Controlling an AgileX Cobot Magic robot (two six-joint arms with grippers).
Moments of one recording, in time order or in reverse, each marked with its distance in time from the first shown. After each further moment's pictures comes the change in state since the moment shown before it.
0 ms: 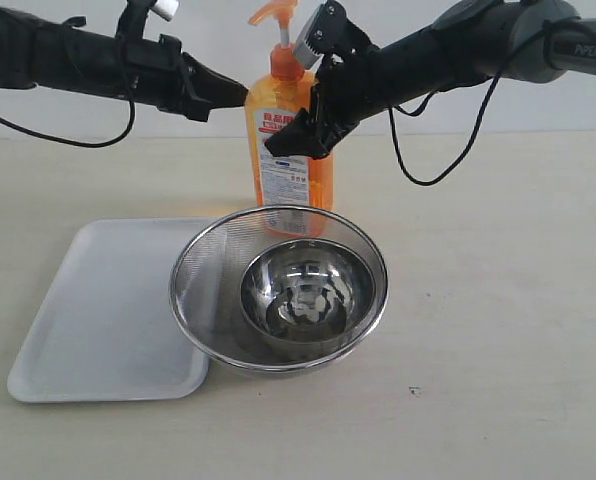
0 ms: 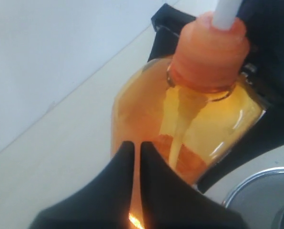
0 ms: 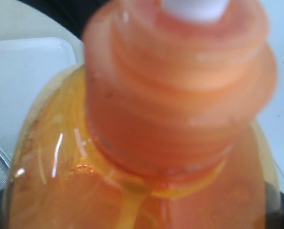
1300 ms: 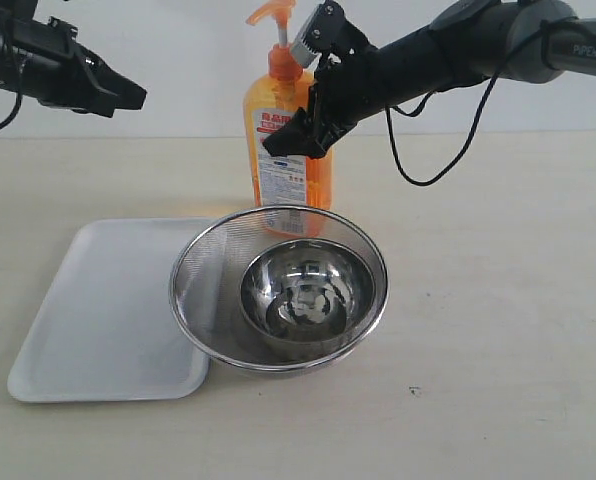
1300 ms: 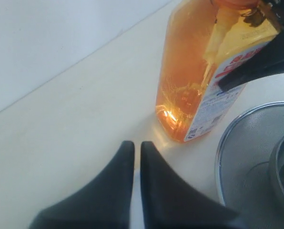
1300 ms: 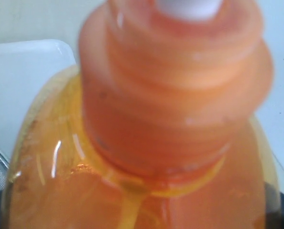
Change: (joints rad) left arm 0.108 -0.360 0.329 0.304 -0.168 -0.265; right arm 0.005 0.000 -0.002 -0.006 -0.009 0.029
